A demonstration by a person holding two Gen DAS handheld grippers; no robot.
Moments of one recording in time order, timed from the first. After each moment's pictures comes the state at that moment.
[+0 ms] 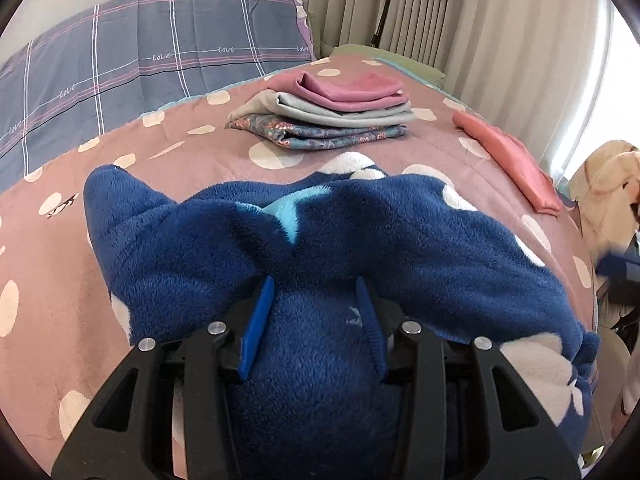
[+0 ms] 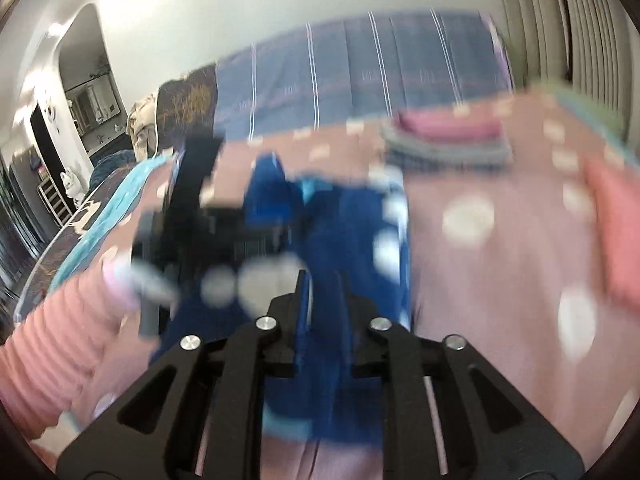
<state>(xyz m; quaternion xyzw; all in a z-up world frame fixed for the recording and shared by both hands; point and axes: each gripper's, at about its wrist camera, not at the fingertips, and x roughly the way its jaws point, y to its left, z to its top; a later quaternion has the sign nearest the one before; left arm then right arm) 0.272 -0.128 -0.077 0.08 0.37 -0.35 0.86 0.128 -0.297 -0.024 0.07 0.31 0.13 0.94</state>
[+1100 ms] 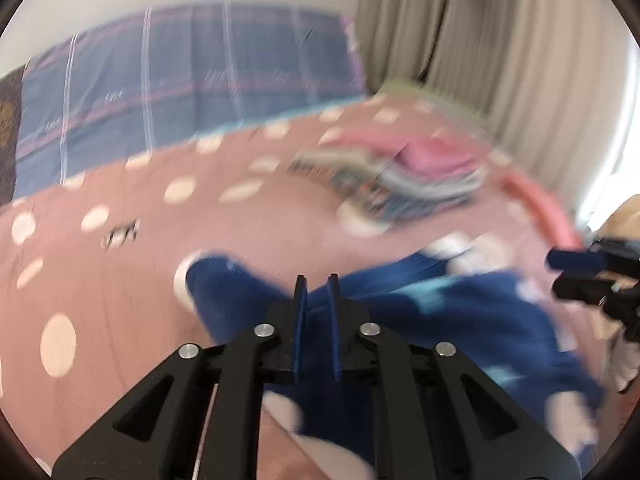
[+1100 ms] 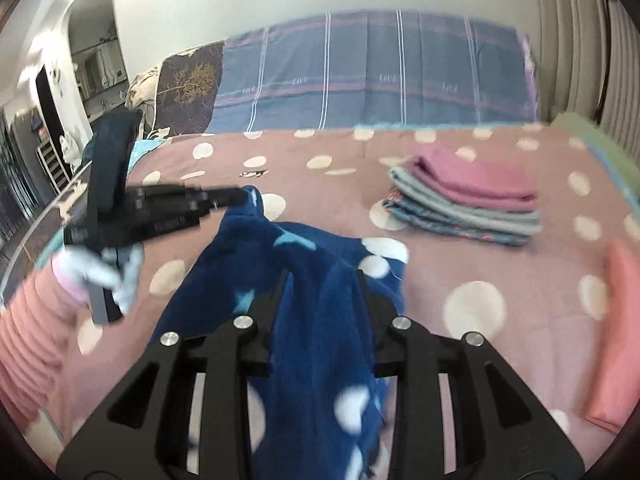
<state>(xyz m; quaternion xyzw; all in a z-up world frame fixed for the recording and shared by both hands) 0.348 -0.079 -0.060 0.07 0.37 -0.27 0.89 0.238 -0.294 -0.023 0.02 0.37 0.14 0.92</state>
